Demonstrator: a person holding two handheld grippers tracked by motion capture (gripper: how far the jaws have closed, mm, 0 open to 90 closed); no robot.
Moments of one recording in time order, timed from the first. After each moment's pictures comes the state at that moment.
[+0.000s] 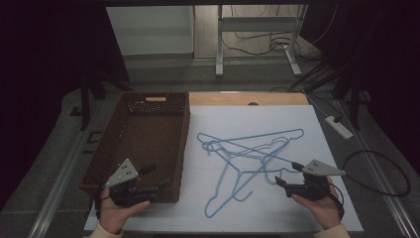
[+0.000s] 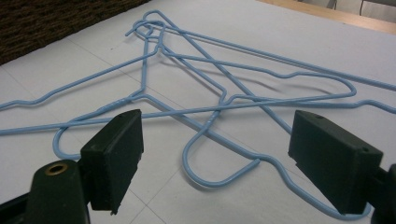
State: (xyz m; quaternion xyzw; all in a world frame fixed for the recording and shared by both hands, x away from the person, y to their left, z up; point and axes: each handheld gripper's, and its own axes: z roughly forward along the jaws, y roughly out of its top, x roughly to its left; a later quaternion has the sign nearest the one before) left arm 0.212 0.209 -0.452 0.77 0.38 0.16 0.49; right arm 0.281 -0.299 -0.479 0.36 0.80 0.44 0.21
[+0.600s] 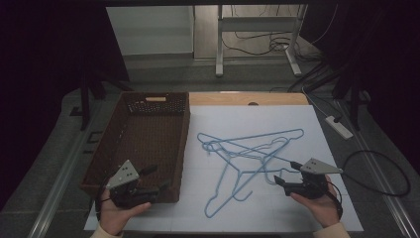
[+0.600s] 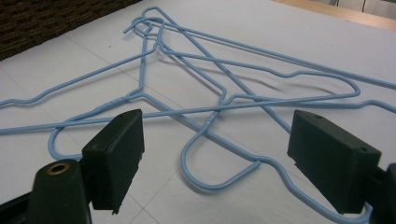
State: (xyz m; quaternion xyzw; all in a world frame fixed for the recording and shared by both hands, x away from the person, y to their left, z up) left arm 0.209 0.206 -0.452 0.77 0.38 0.16 0.49; right arm 0.286 -0.297 -0.481 0.36 0.80 0.43 0.21
